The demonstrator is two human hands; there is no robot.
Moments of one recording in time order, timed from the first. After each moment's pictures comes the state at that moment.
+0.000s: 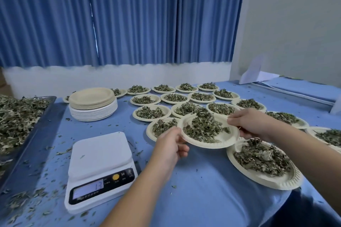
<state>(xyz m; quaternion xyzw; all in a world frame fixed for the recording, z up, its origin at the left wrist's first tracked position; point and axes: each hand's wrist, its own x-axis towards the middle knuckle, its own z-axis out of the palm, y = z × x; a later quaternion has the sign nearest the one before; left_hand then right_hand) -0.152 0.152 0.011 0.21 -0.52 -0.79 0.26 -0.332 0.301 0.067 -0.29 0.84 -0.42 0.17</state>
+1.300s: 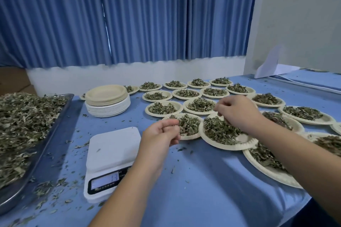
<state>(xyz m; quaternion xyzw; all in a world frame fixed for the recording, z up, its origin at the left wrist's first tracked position) -0.115 0.132 0.009 0.21 -0.60 -0.69 0.35 -0.290 0.254 0.065 -0.38 0.84 -0.39 -0.04</state>
